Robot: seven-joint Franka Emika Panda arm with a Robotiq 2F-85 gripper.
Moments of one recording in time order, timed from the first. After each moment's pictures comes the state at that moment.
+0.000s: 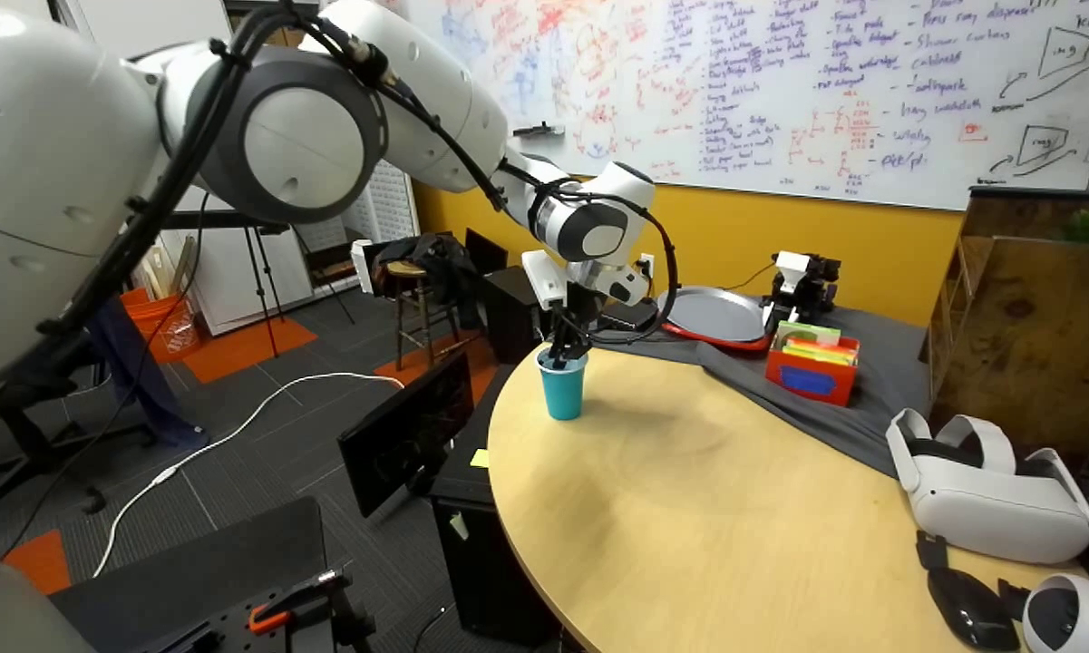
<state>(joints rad) 0.19 0.83 0.14 -1.38 0.26 2.02 0.37</state>
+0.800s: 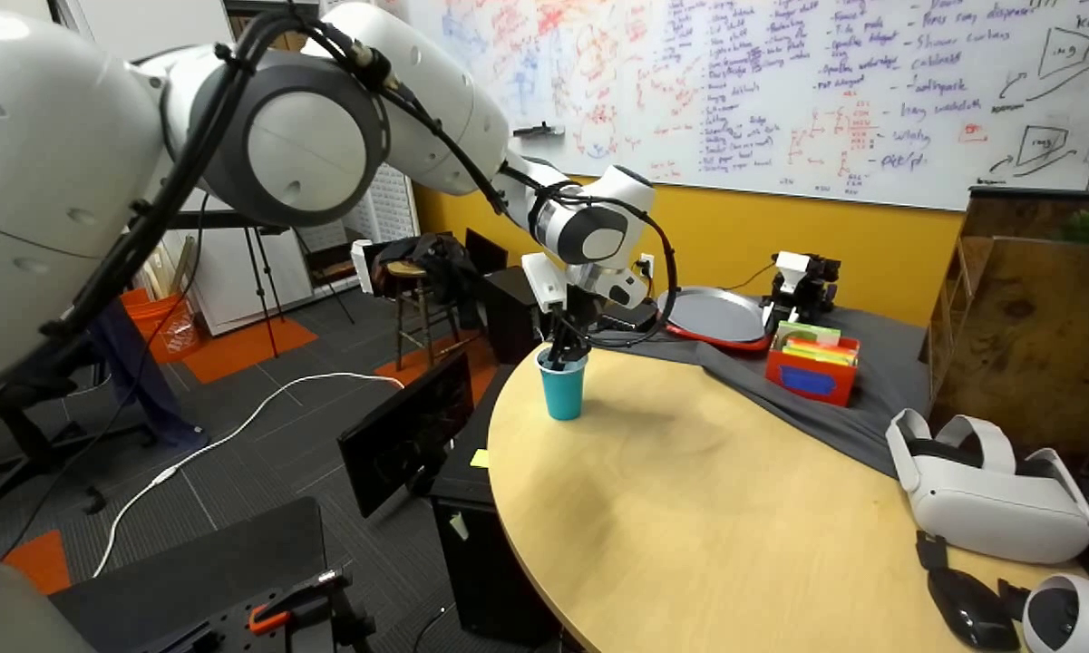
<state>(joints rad) 0.19 0.84 0.14 -1.38 0.26 2.02 0.37</state>
